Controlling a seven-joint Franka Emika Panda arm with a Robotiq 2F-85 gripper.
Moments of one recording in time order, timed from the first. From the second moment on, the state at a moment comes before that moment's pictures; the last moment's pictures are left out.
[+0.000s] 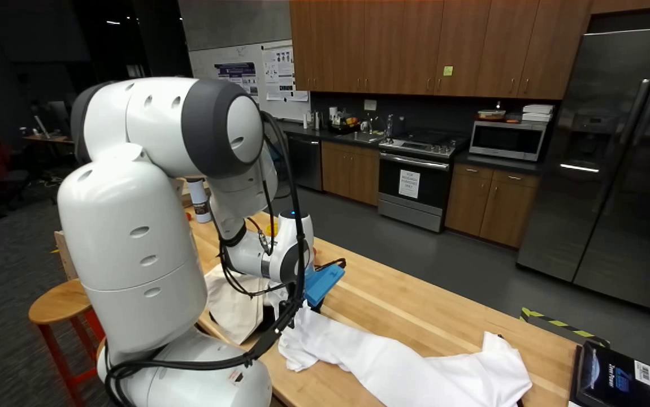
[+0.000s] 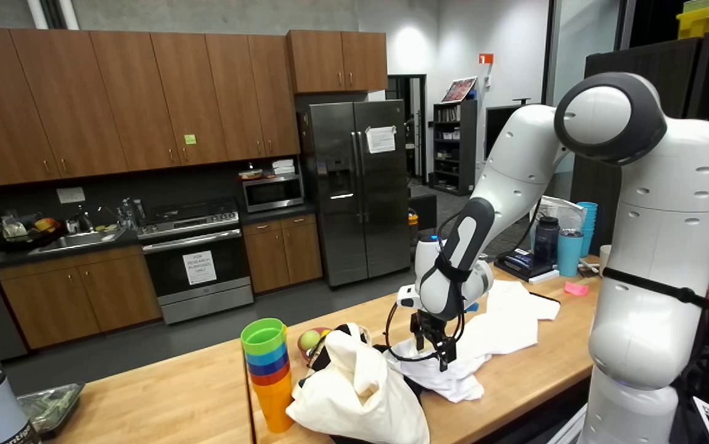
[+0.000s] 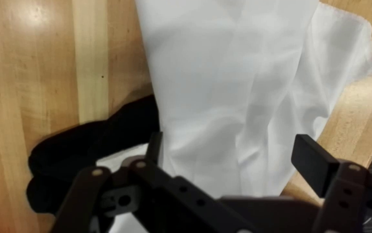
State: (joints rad) arm 0.12 0.00 0.09 -2.77 0.07 2.80 -1.35
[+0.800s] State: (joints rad) arm 0.10 0.11 0.12 -2.77 0.02 2.99 -1.30
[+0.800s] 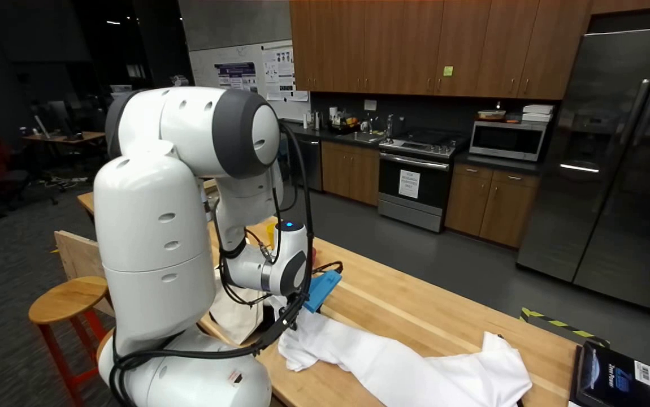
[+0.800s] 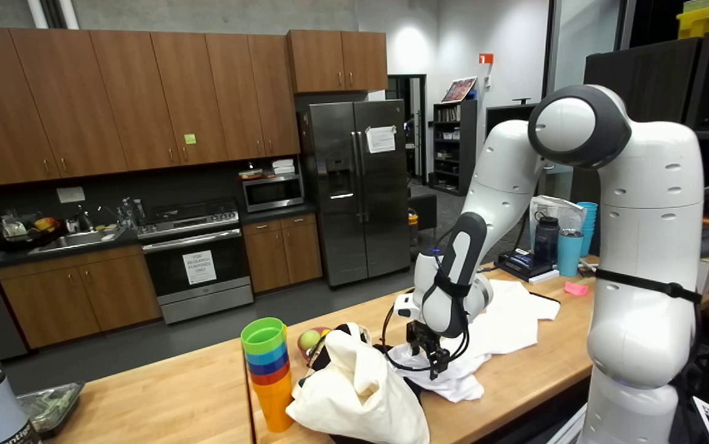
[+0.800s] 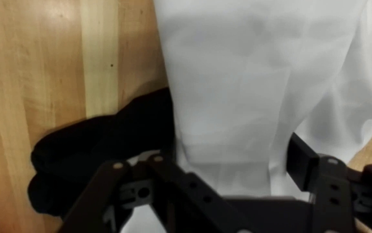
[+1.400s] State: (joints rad) arm 0.08 0.12 0.14 -2.77 -0.10 3.04 -1.23
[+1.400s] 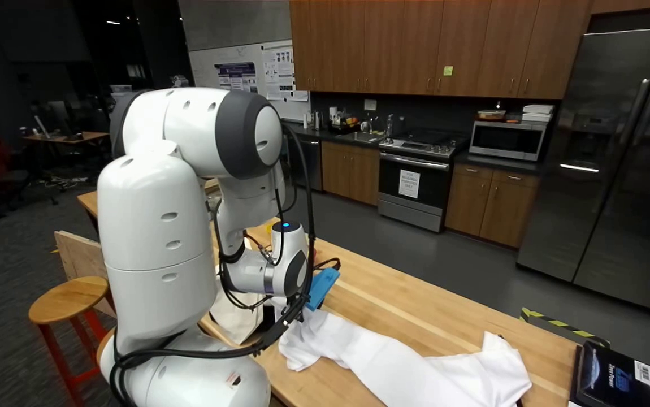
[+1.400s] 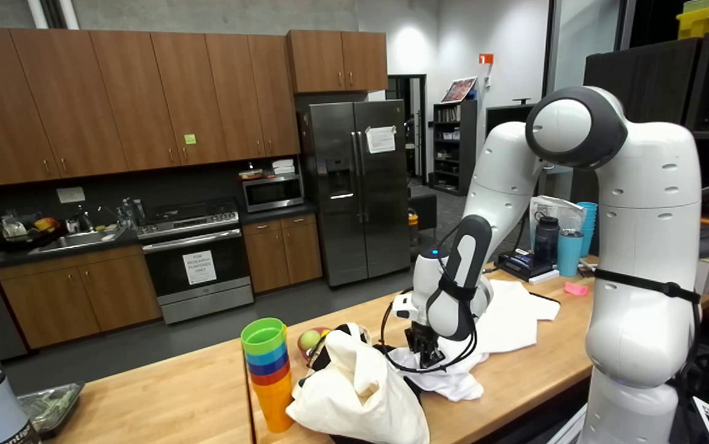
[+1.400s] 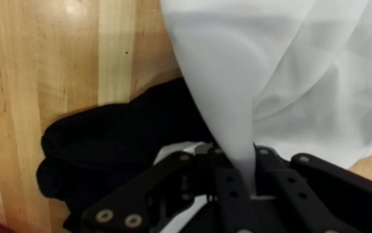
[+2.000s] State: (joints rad) arm -0.06 0.02 0.10 -2.72 0.08 3.04 -1.31
